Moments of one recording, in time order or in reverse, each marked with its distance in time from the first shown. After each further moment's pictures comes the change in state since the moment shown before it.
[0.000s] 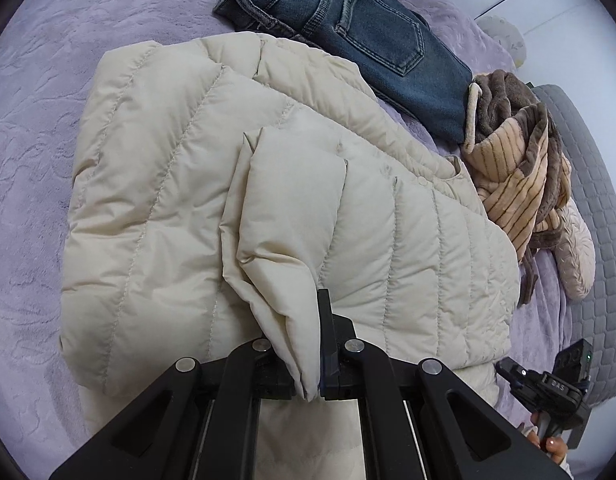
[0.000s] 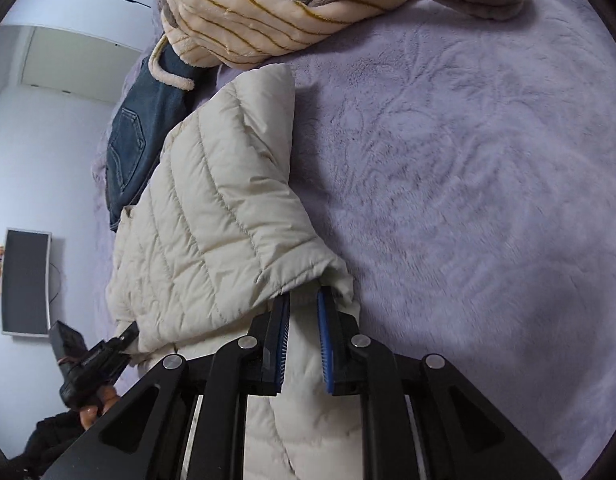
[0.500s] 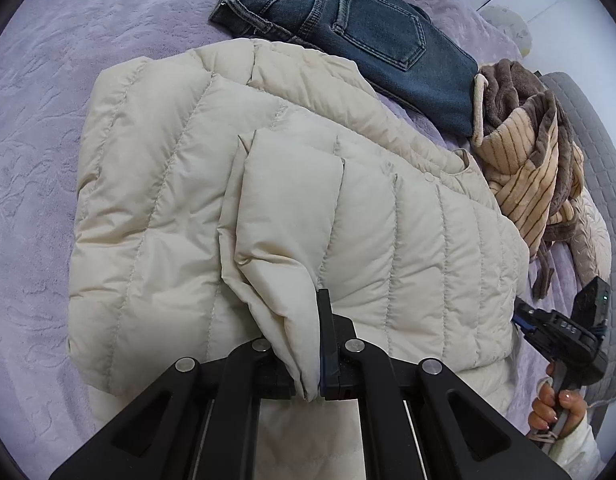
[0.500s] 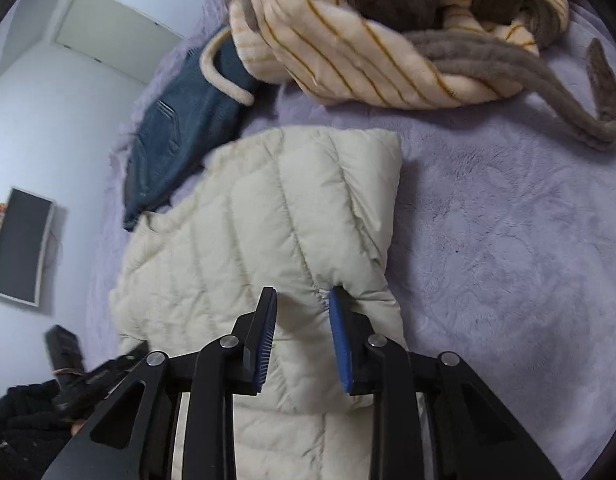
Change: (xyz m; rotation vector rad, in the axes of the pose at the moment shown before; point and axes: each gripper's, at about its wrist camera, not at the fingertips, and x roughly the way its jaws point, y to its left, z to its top) left arm 0.000 -0.014 0.002 0.044 0.005 0.083; right arm 0.032 0.054 0.045 -0.175 -0.034 -0.051
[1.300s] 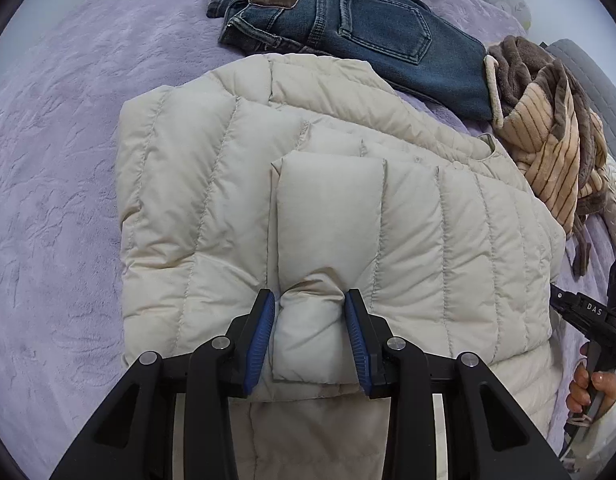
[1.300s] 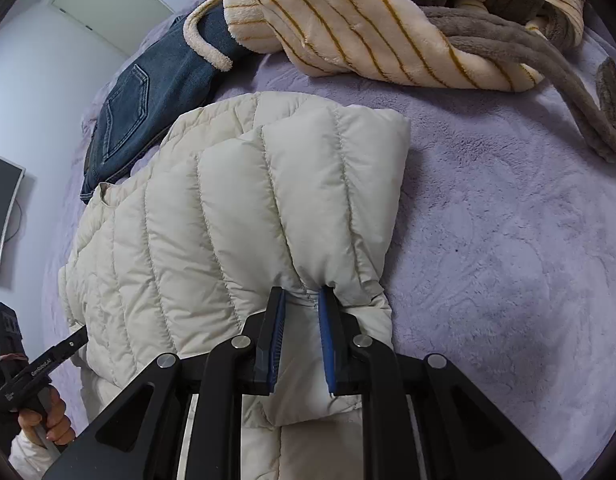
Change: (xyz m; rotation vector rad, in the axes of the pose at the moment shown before) left arm -0.004 0.004 -0.002 0.113 -0.044 0.152; right arm 0.015 0.006 -0.013 -0.090 -0.005 -0.106
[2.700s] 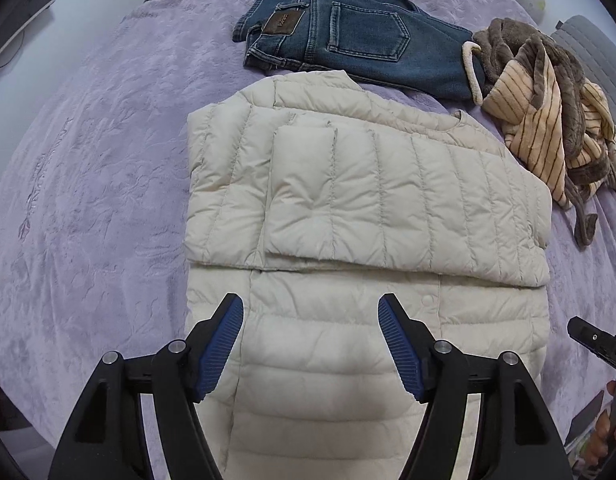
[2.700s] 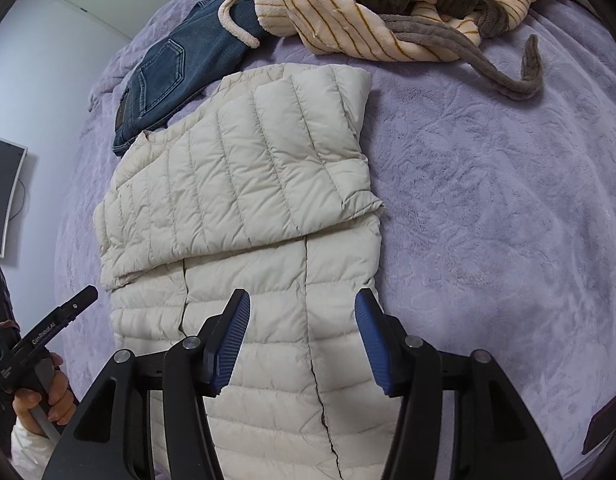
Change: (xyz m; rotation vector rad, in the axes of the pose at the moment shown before) left arm -0.095 -0.060 -0.053 -0.006 0.024 0.193; right arm -0.106 0.020 -0.070 0.006 0.115 -0.032
